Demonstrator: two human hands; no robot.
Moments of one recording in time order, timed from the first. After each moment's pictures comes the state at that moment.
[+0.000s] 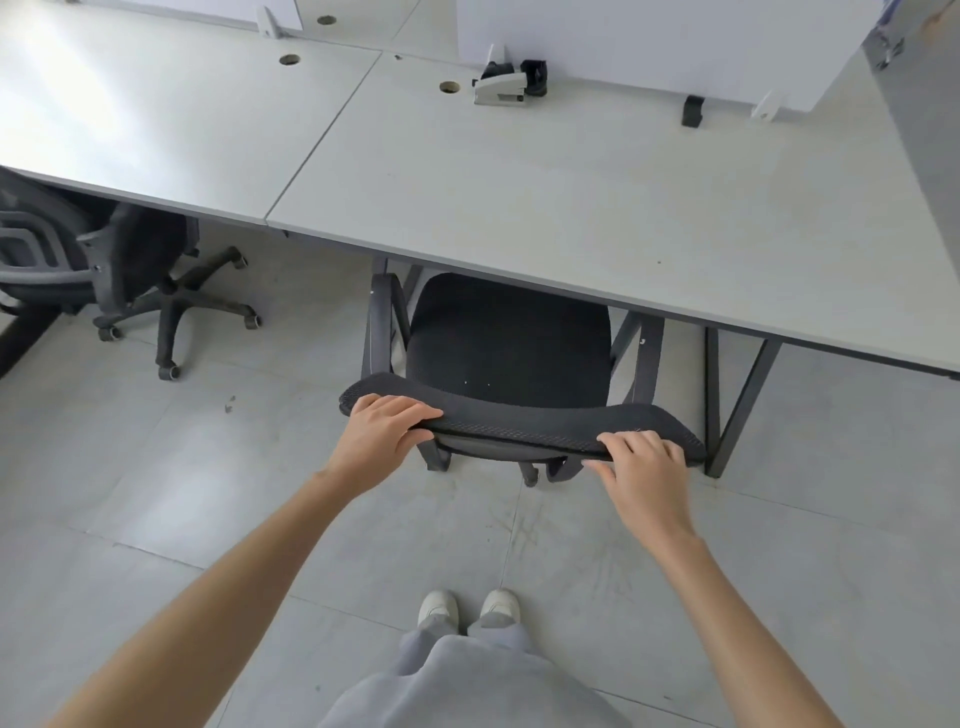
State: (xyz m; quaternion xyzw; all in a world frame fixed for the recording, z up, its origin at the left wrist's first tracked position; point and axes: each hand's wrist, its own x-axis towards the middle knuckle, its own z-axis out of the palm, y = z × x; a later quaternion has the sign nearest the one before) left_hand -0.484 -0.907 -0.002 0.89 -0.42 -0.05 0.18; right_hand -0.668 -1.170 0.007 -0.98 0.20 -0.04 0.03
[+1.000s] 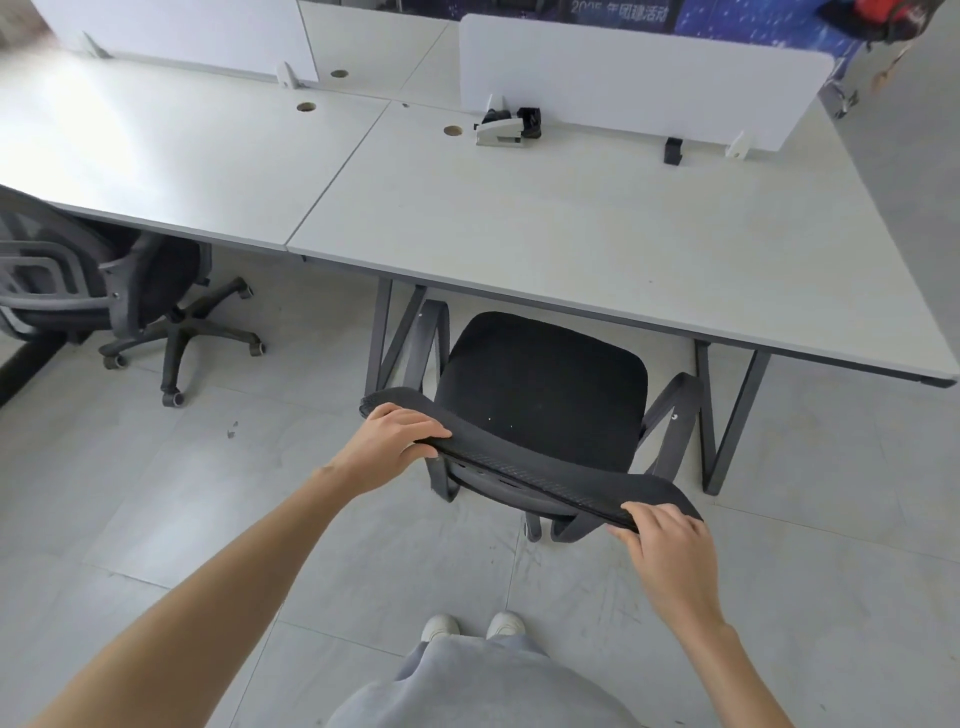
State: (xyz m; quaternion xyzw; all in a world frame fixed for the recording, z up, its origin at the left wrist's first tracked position) left_hand -0.484 -0.886 0.011 0.85 -0.48 -0.10 0.18; right_hand -0.745 -1.128 0.006 -0.98 0.21 -0.06 0.04
